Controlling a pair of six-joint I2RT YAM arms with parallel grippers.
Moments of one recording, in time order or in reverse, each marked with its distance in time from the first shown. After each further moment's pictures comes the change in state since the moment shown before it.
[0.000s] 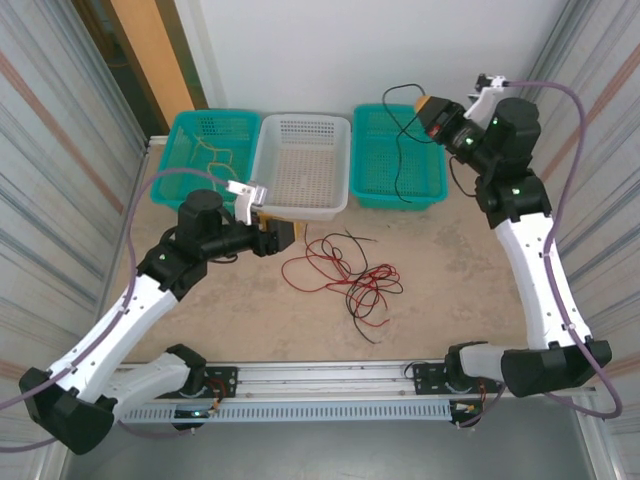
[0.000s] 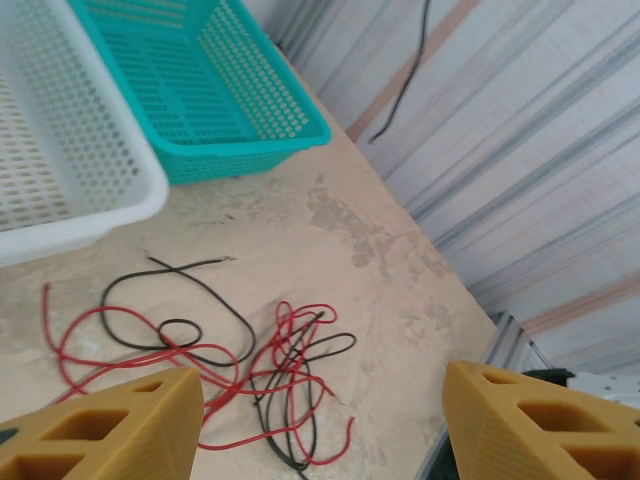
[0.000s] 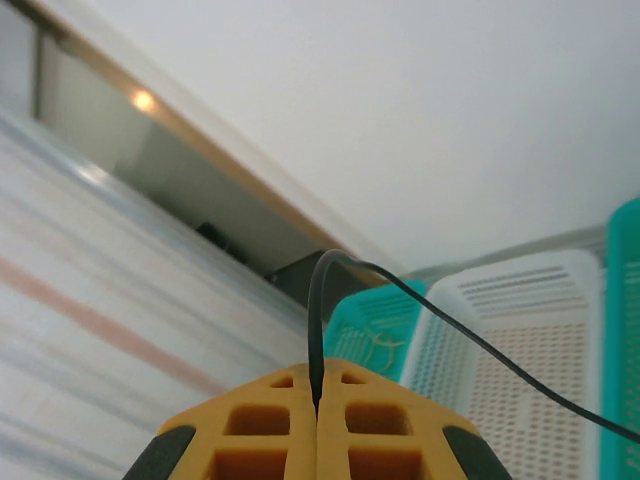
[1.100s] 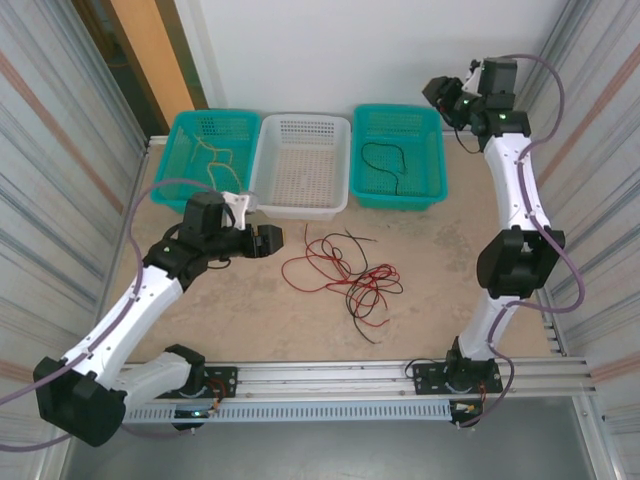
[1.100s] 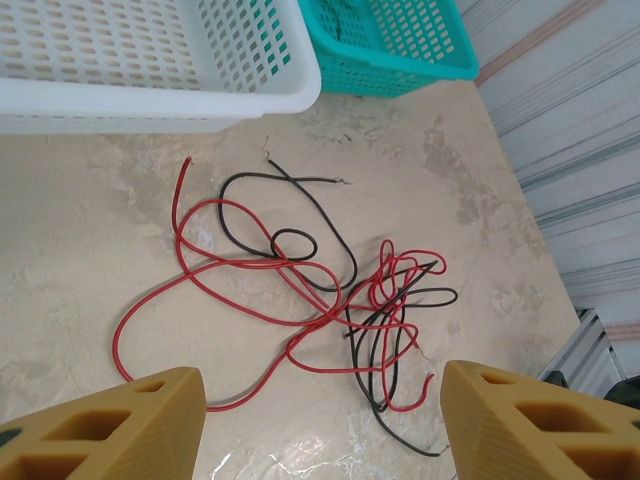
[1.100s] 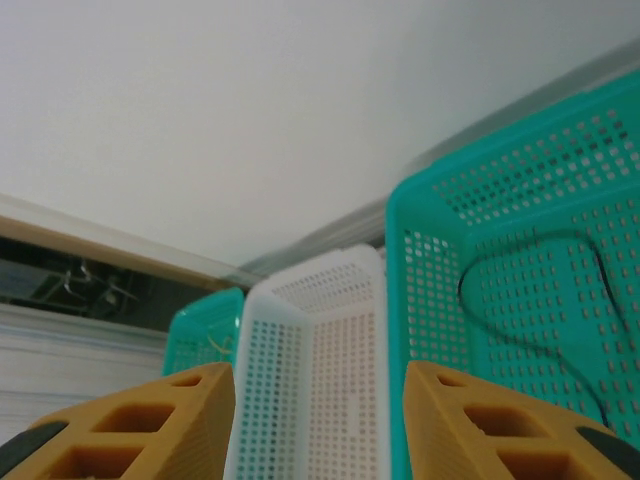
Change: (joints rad) left arm 0.114 0.075 -0.052 -0.142 -0.009 0.003; right arm -0.140 0.589 0.455 -0.288 -0.026 -0.118
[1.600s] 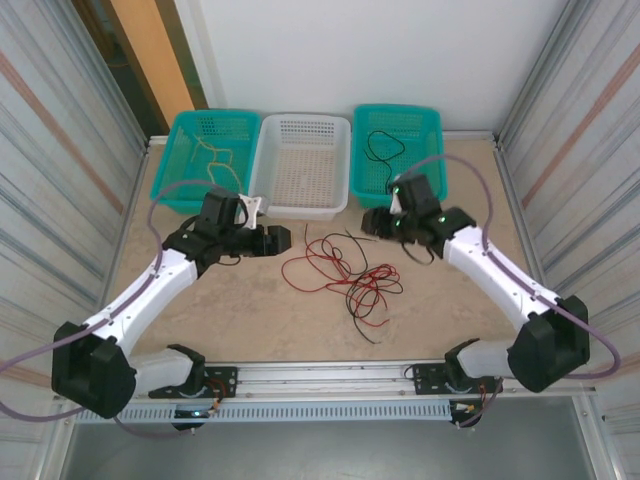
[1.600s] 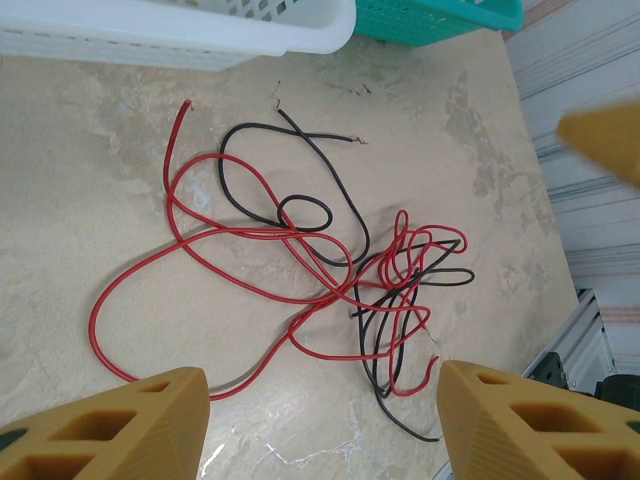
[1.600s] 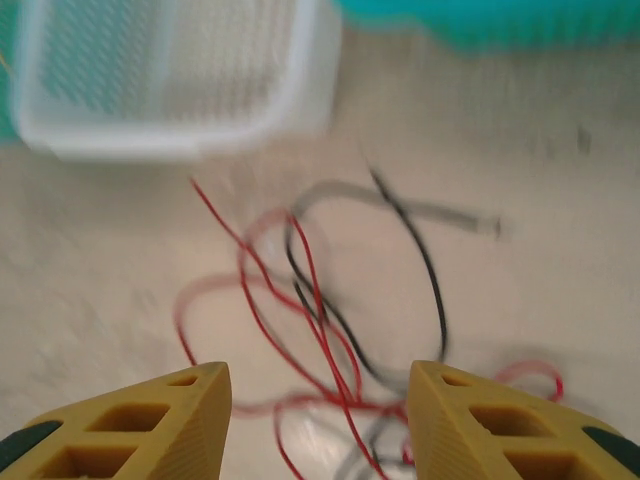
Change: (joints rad) left arm 0.000 0.156 0.000 0.039 0.064 -0.027; right arm 0.512 -0.565 -0.945 -0.055 0.307 -0.100
